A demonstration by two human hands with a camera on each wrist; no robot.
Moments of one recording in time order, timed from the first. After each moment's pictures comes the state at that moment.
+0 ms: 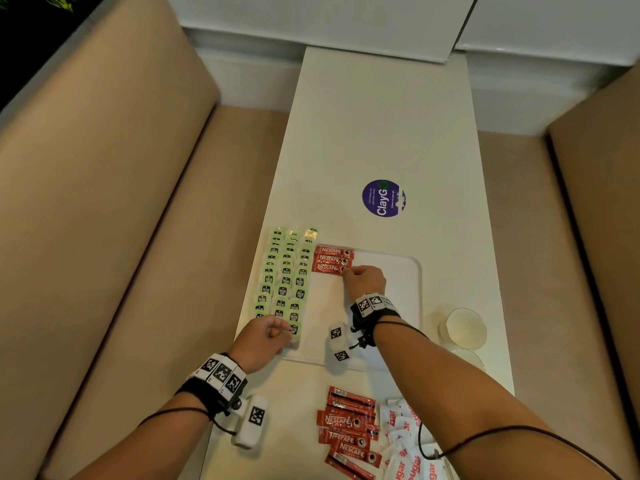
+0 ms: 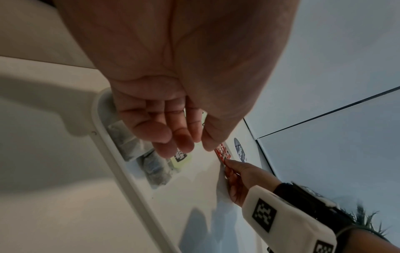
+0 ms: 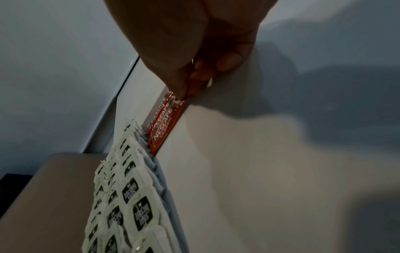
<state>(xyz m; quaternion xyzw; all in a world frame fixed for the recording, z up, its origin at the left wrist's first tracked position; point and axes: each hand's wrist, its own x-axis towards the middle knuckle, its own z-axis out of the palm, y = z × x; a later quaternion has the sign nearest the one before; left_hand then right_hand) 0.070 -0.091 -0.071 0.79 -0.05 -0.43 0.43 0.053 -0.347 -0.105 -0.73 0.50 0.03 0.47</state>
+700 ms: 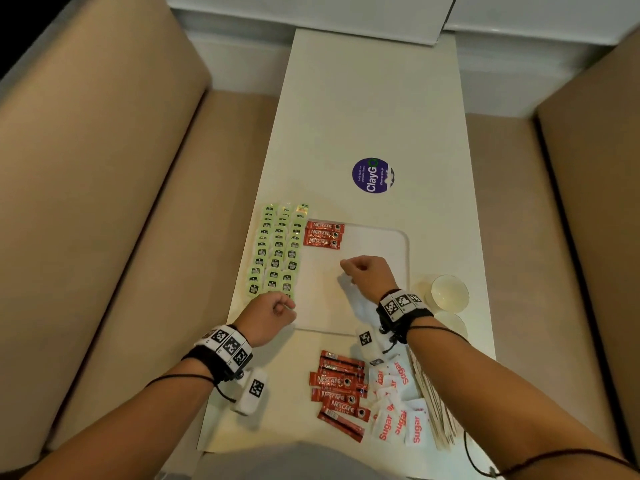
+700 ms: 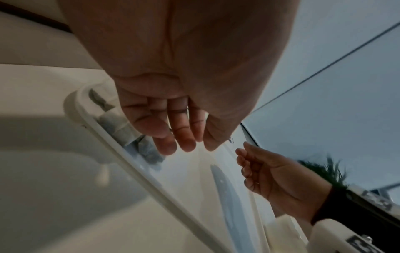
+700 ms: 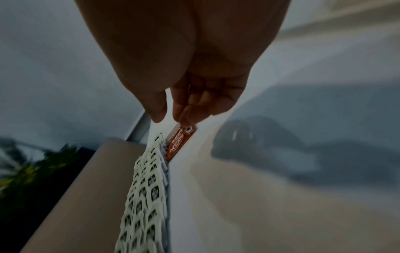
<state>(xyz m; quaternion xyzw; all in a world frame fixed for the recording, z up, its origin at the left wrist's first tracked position) 0.048 -0.095 -0.068 0.81 -0.16 -0.41 0.39 -0.024 -0.353 -0.060 -0.77 0.35 0.06 0.53</state>
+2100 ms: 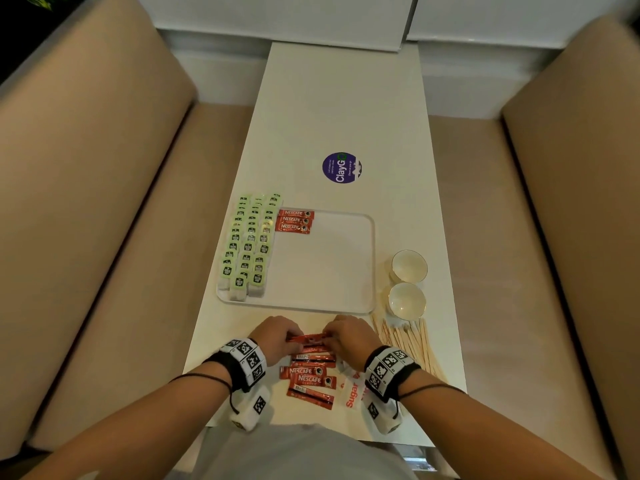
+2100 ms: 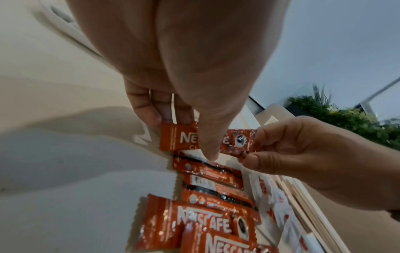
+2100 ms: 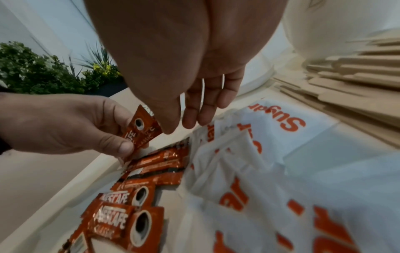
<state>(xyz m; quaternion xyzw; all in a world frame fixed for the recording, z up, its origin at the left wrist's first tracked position) -0.062 -0.124 -0.083 0.83 -0.33 -0.41 0.18 -0.180 -0.306 -0.077 -0.92 0.12 0.21 0.31</state>
